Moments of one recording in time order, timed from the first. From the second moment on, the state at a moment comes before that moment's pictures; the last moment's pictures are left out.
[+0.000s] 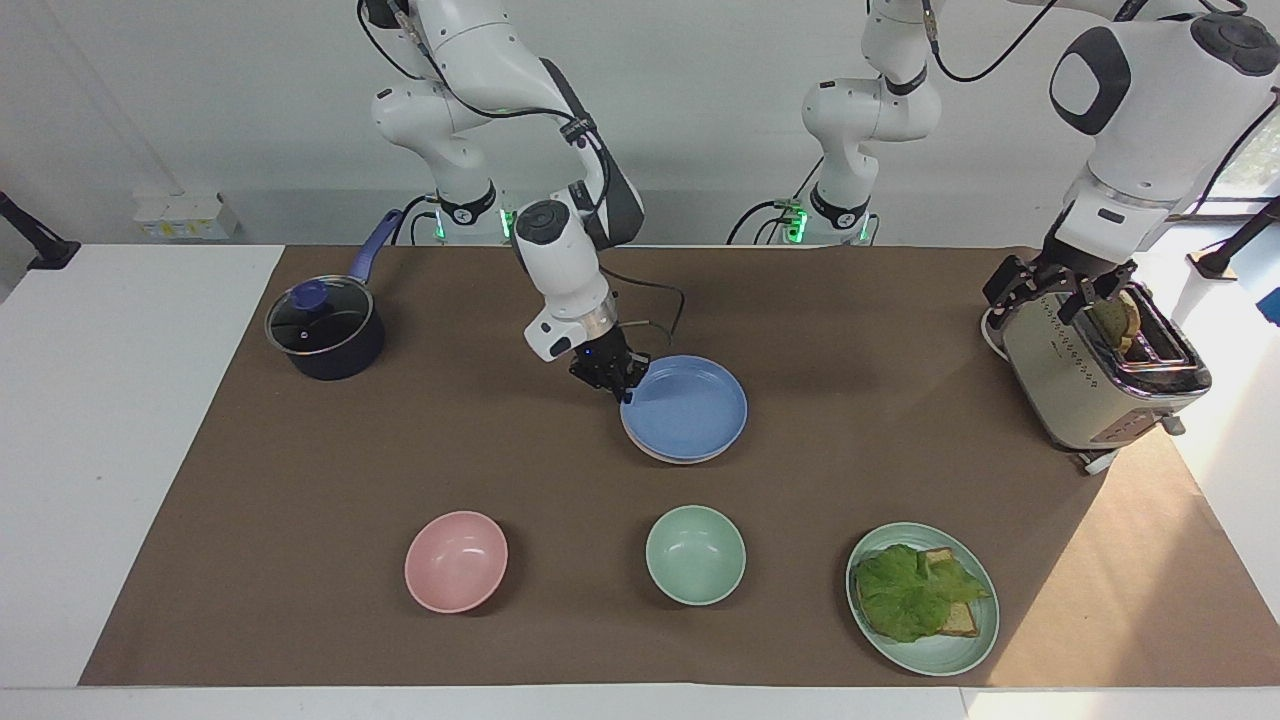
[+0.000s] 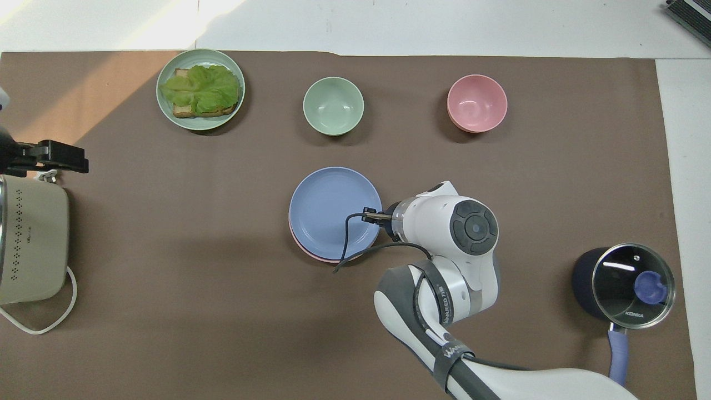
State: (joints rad) left arm -0.12 0.01 0.11 -1.67 -0.01 1.75 -0.01; right arm 0.49 0.24 0.03 -2.11 0.31 2.60 0.48
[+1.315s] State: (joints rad) left arm -0.12 0.01 0.11 -1.67 -0.01 1.75 -0.01; right arm 0.09 0.08 0.00 -1.79 0.05 1.98 0.36
